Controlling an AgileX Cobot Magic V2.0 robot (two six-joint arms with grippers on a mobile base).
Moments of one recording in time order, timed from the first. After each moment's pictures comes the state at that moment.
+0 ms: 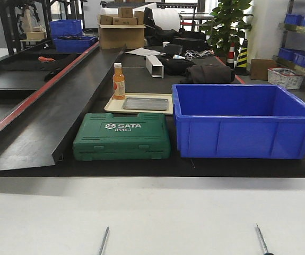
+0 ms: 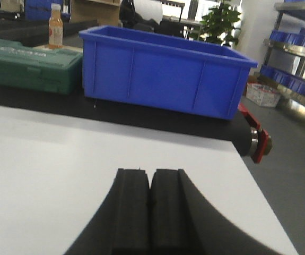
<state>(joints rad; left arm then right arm) -0.07 -0.01 0.03 0.12 0.08 0.14 0.00 -0.01 0.03 -0.13 0.10 -0.02</state>
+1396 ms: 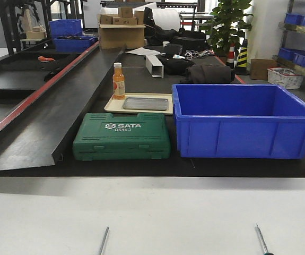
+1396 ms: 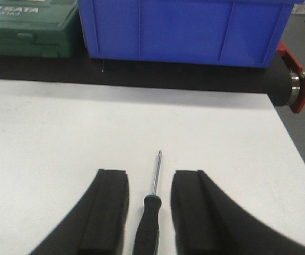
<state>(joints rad) -0.07 1.01 -0.50 0.11 -0.05 -0.01 0.00 0.90 -0.40 -0.13 -0.04 0.10</state>
